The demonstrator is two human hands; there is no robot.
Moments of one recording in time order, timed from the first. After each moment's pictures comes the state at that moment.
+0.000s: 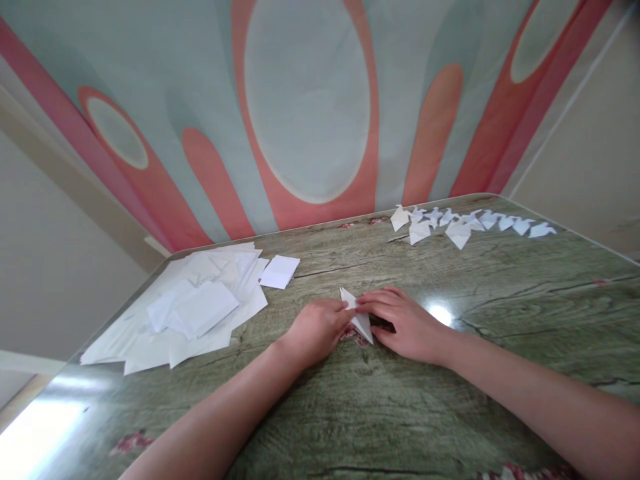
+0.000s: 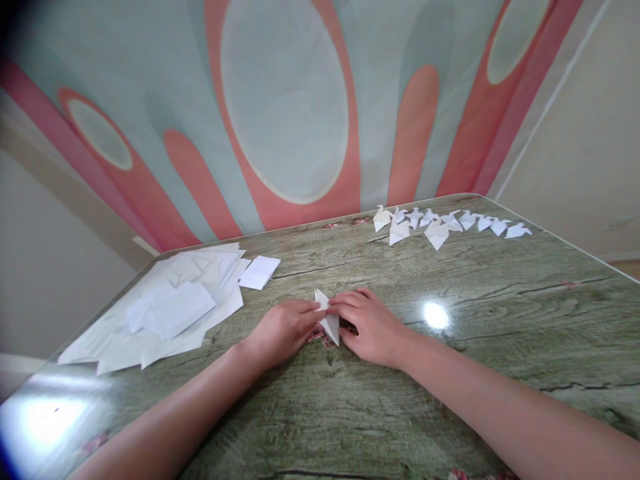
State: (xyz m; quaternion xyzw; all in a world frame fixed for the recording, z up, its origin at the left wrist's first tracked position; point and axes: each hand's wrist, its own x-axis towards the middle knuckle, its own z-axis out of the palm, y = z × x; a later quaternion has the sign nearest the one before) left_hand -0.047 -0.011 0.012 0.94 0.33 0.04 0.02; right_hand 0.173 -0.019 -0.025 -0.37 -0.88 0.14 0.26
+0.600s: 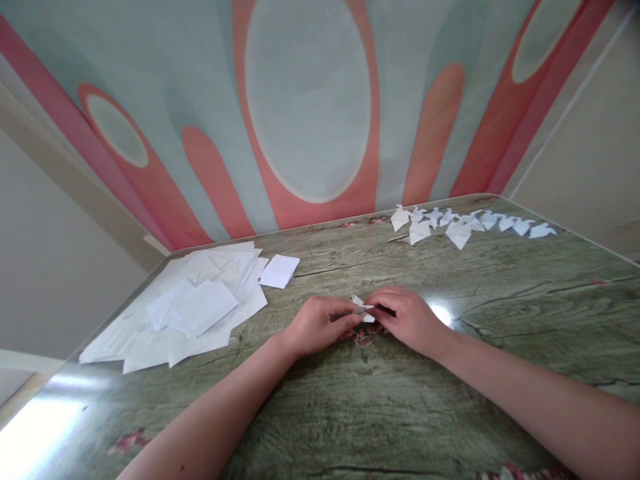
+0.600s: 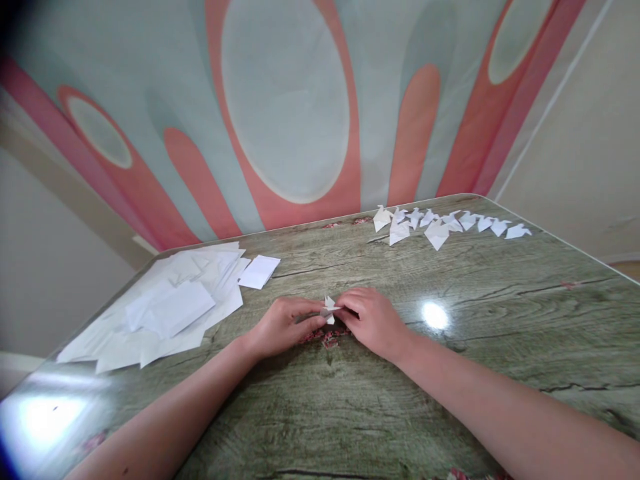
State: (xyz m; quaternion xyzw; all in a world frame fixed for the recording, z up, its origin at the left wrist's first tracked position) left_hand -0.046 -0.006 0.015 0.85 0.37 0.20 0.32; right_hand 0.171 -0.012 -0.027 -0.42 -0.82 0.18 0.35
